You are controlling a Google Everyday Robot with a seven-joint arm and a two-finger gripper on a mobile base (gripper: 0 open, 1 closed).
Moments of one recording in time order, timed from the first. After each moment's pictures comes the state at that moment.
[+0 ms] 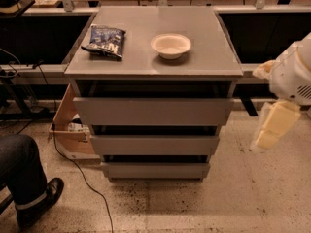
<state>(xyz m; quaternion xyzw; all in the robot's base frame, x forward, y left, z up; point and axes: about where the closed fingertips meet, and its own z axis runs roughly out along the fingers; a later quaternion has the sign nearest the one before) 0.444 -0.213 0.919 -0.59 0.78 0.01 0.18</state>
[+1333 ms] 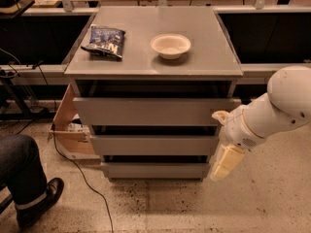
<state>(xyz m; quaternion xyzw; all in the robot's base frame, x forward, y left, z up) 0.471 -0.163 0.754 -0.62 0.75 0.10 0.22</state>
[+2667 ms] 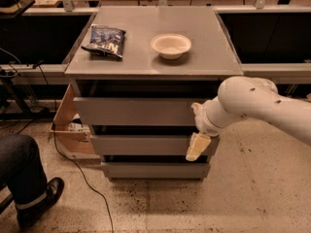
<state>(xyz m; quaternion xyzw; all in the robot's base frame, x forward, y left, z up) 0.570 -0.127 0.690 -0.63 0.74 0.03 0.24</state>
